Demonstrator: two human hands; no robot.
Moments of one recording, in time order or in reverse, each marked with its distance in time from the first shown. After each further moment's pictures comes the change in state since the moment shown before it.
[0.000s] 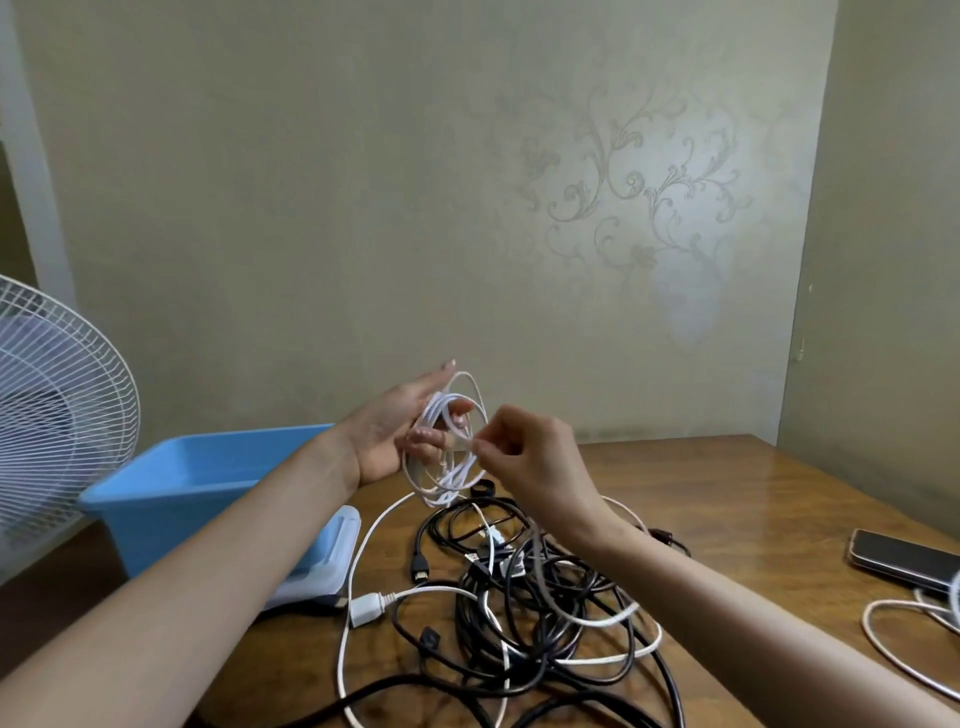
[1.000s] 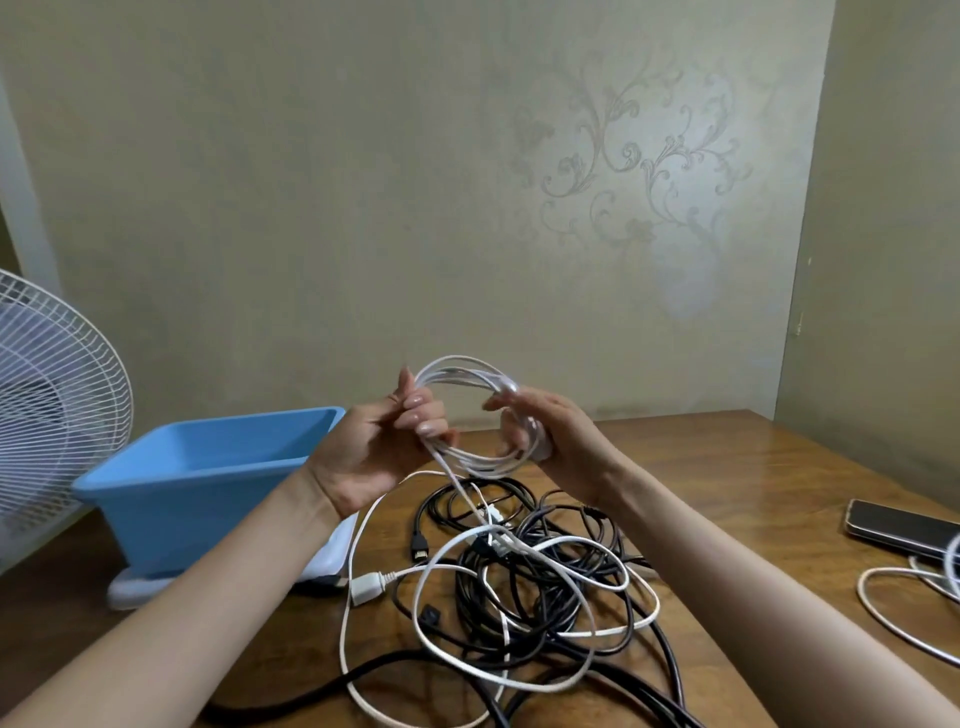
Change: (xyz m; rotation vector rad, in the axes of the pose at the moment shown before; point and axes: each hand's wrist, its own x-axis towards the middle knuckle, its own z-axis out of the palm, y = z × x) left_hand -0.004 -0.041 -0.023 -0.546 -0.550 0.169; right_hand 0.019 0.049 -0.015 0.860 -0.320 0.266
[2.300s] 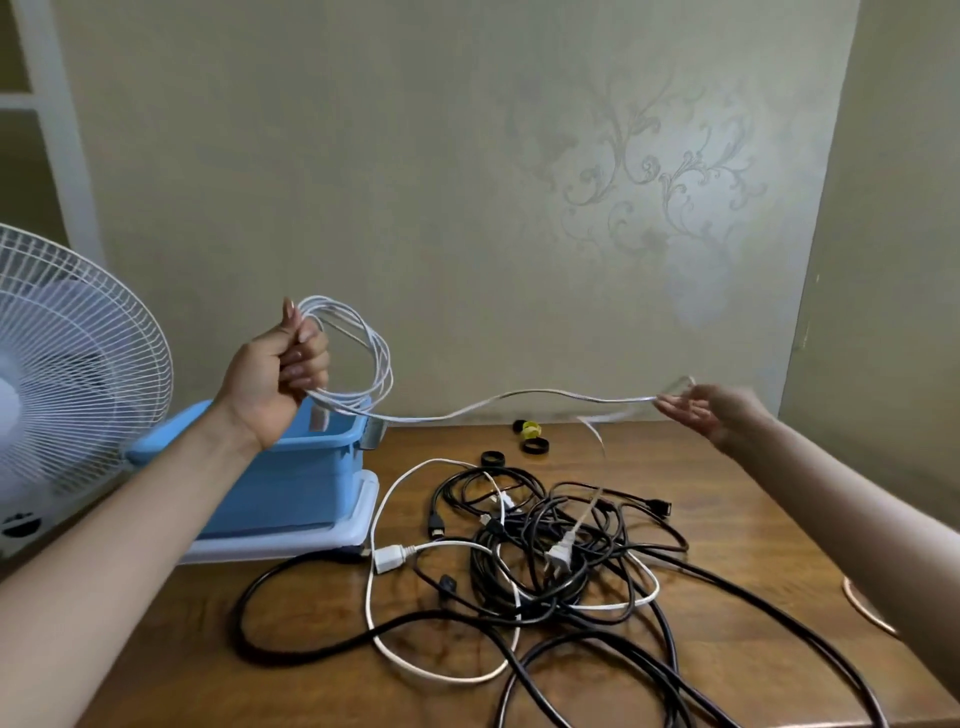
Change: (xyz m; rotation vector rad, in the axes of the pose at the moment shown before) left_hand -0.065 0.079 0.004 0.438 0.535 0.471; right_hand -0.026 -0.050 -0.120 0.030 0.942 0.206
